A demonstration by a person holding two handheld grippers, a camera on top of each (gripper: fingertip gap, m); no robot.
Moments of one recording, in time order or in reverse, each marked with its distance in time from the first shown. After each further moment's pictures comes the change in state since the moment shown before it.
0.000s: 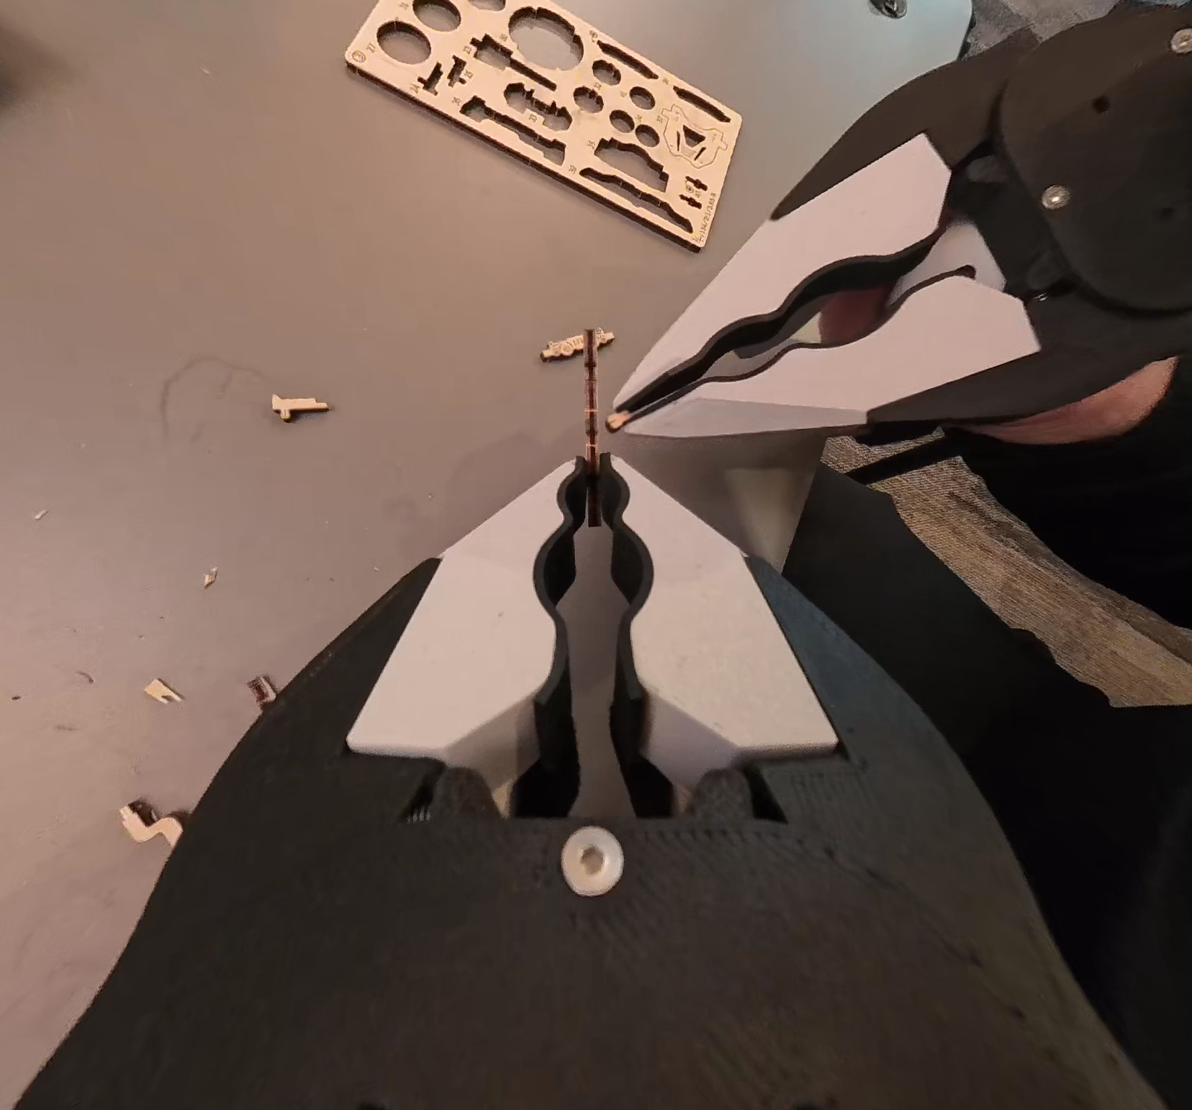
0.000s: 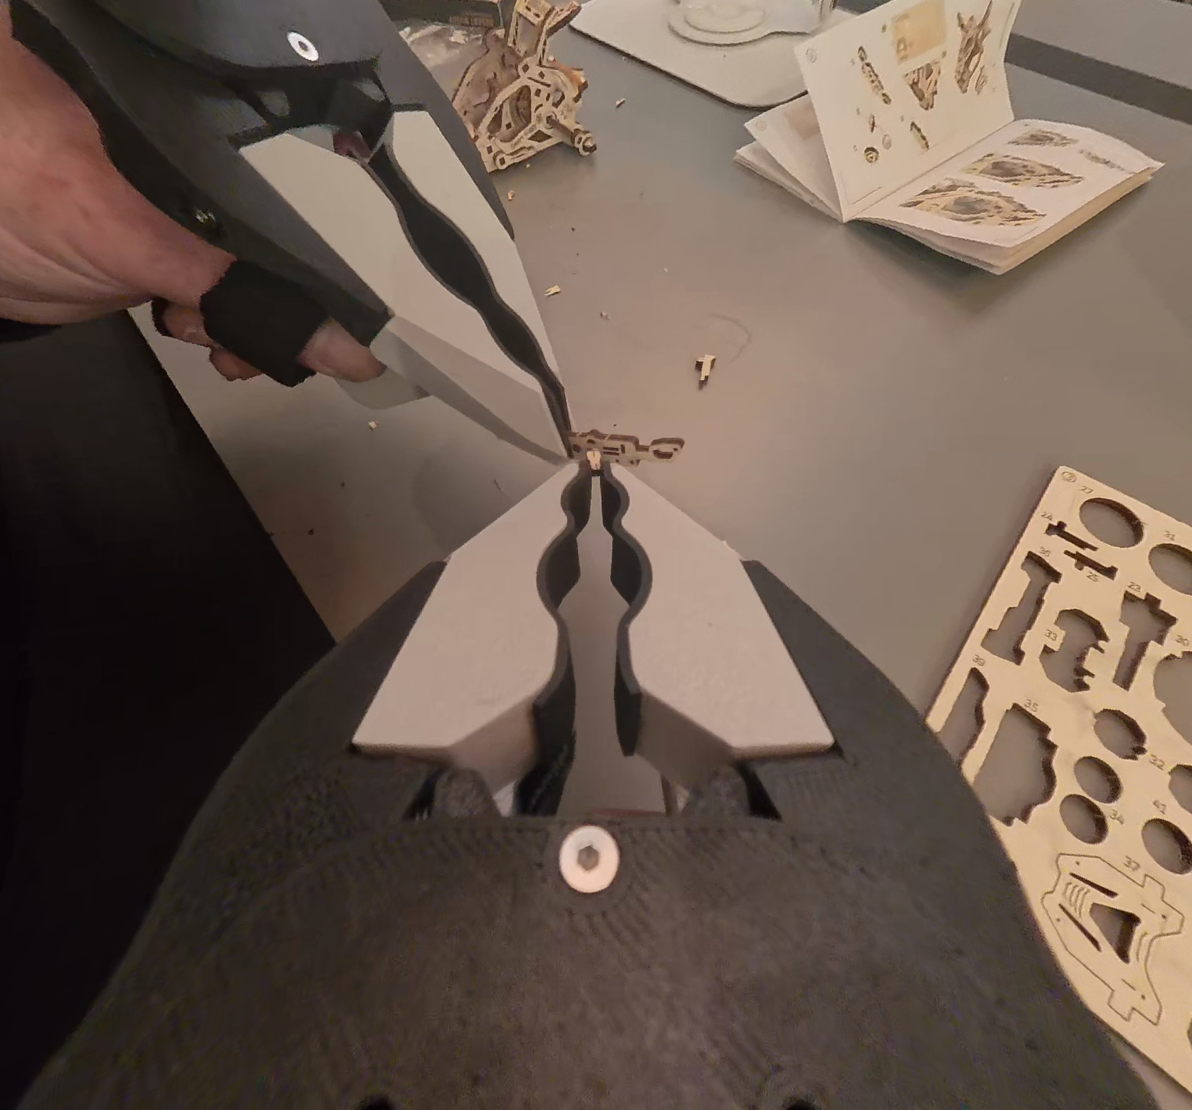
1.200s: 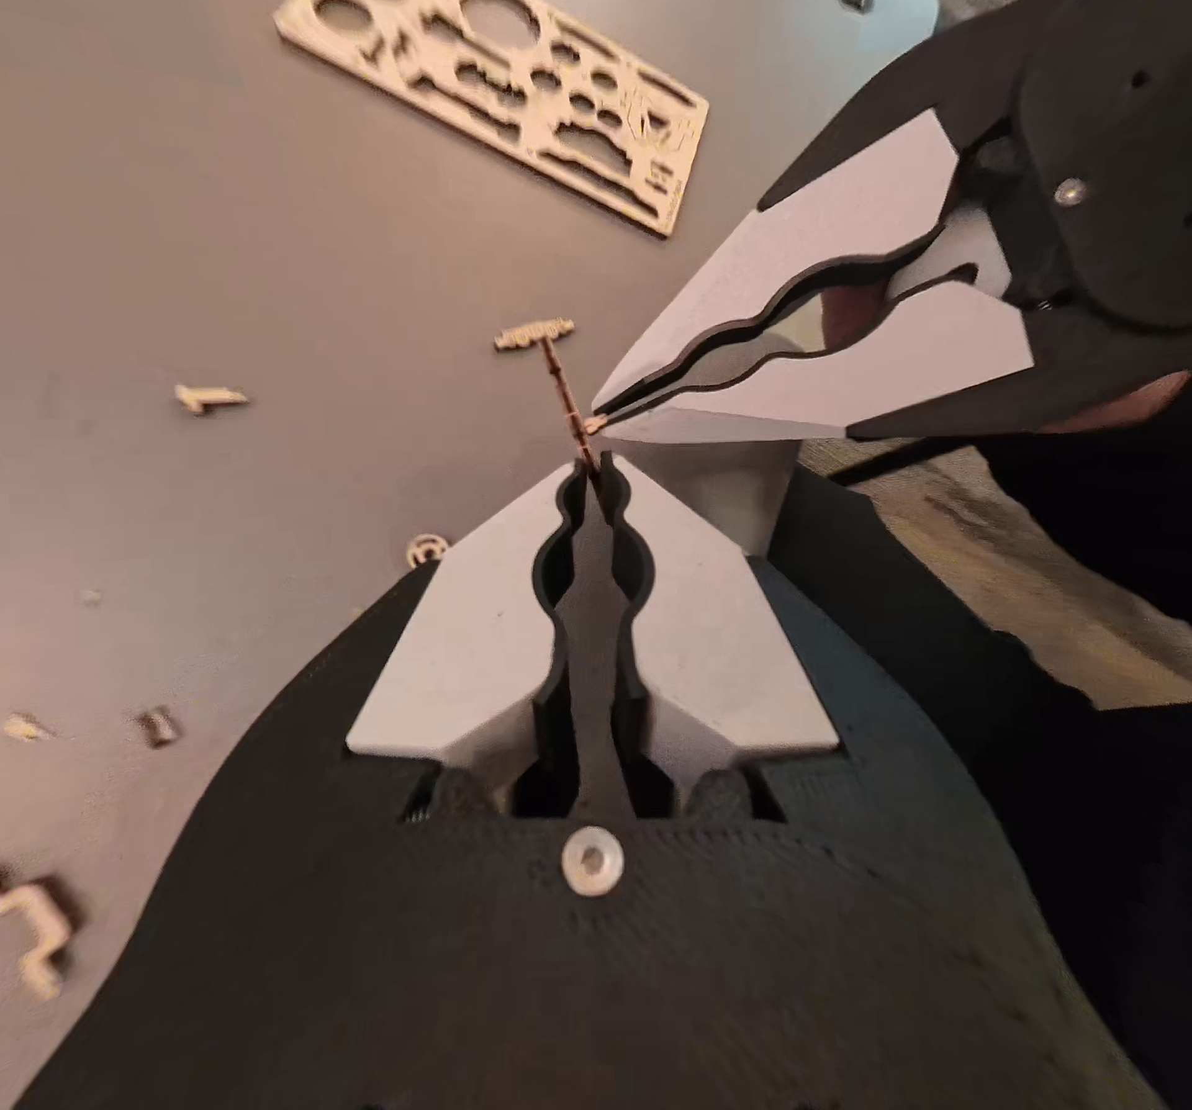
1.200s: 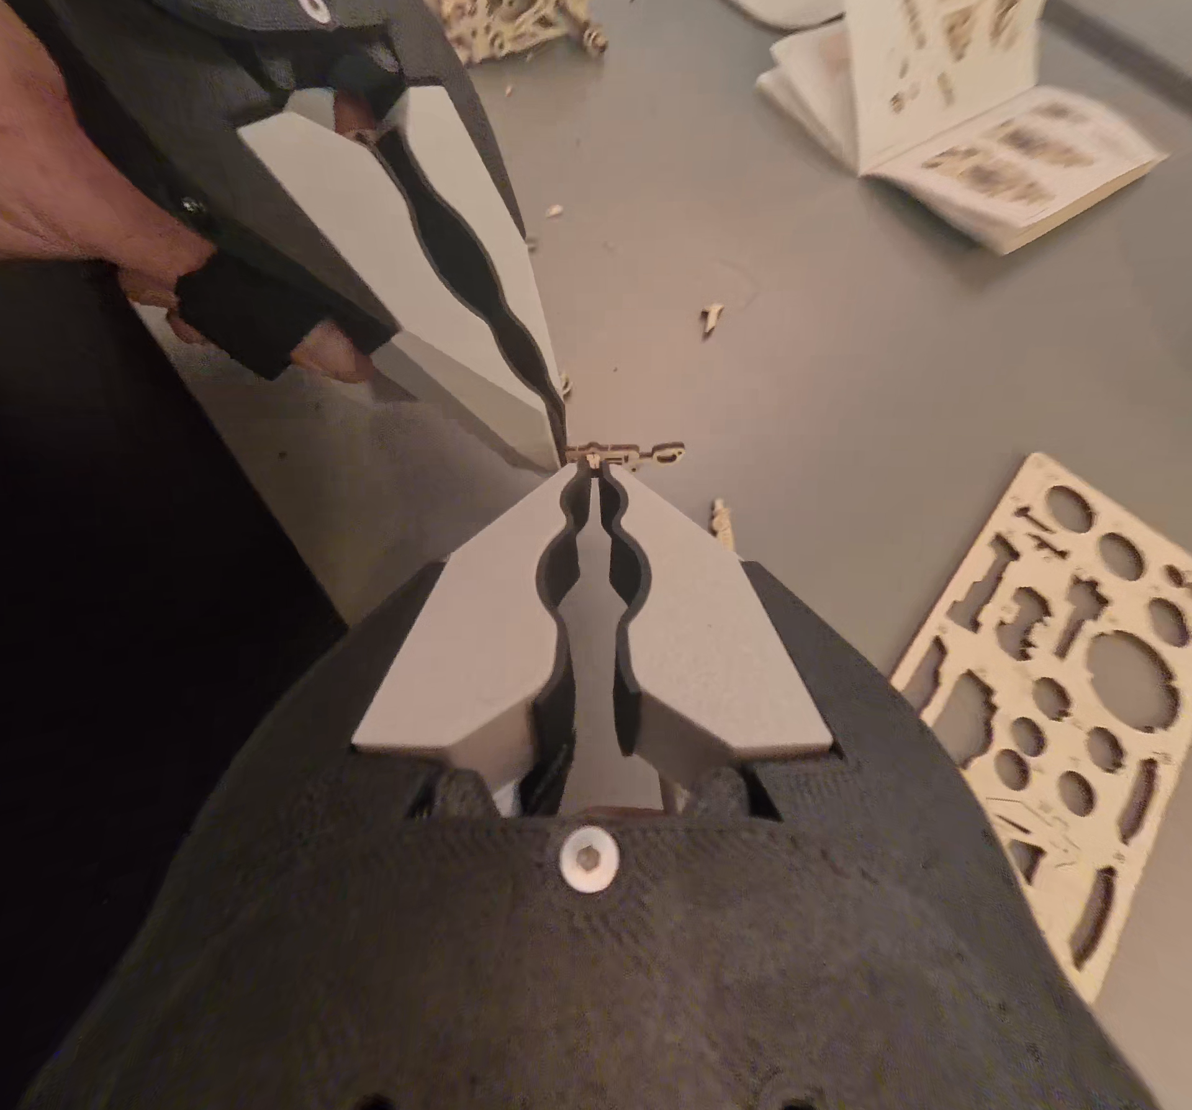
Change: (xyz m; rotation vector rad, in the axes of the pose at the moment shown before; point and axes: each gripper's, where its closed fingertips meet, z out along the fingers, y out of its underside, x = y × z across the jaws) left arm 0.014 0.009 0.014 0.016 0.038 -0.011; right arm -0.003 0.016 -0.004 -0.125 0.037 -0.118
